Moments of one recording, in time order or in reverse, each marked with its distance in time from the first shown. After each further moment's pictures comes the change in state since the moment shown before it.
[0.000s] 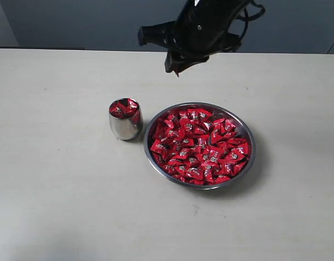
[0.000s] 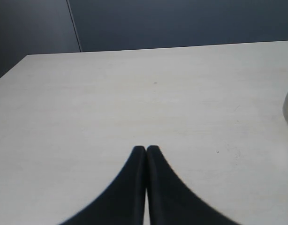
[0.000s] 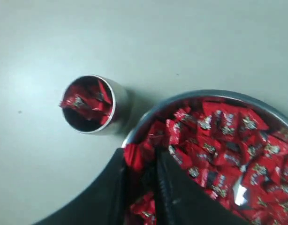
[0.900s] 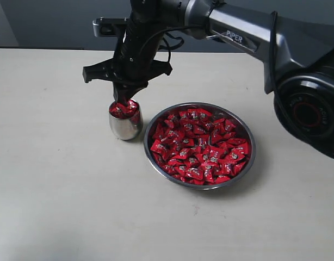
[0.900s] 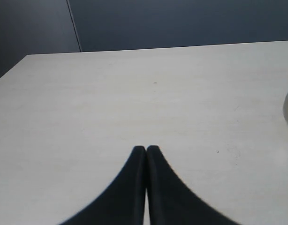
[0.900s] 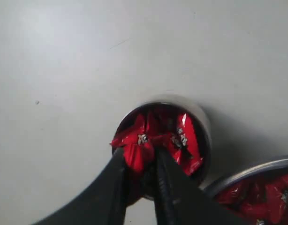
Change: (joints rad) left arm 0.000 0.000 0.000 0.000 0.000 0.000; right arm 0.118 0.480 -0.532 0.058 0.208 -0.079
